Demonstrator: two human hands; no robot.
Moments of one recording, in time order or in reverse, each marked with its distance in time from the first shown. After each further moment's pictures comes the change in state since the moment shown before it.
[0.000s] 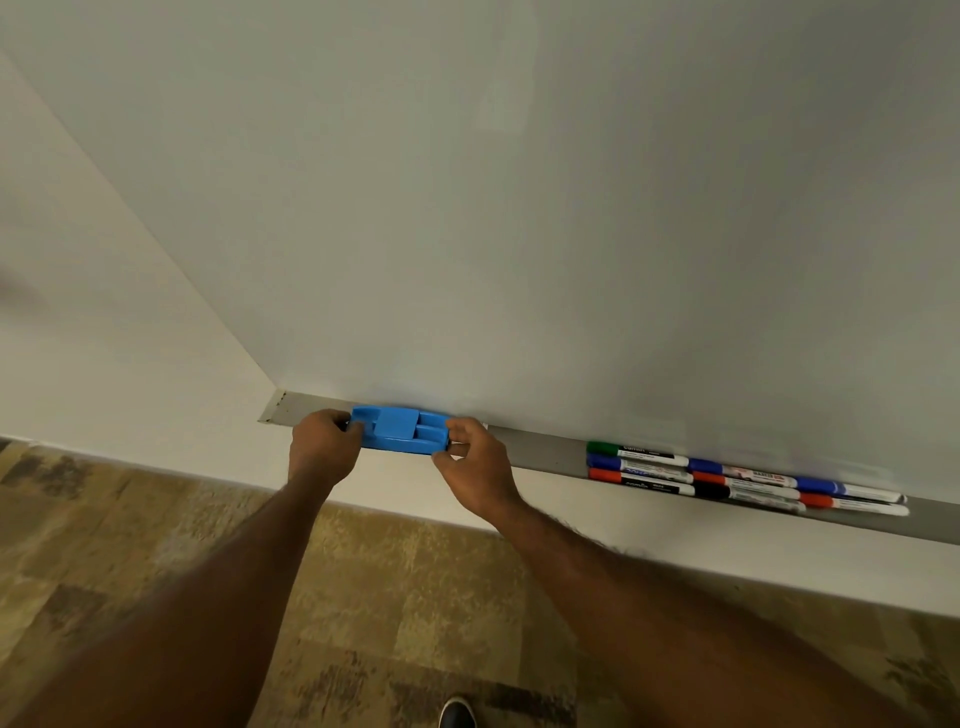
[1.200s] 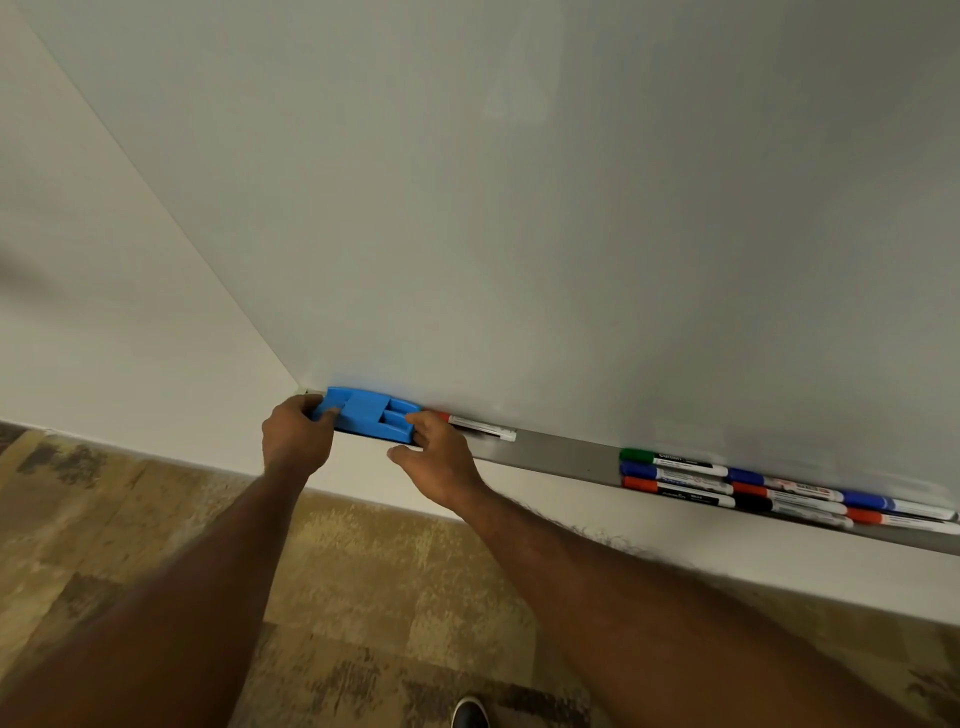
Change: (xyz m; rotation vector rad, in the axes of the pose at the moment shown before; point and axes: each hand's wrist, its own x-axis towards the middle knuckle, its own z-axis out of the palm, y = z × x) left_hand 0.040 -0.041 -0.032 -0.133 0.081 -0.084; right_hand 0.027 -0.024 0.070 0.052 -0.169 0.034
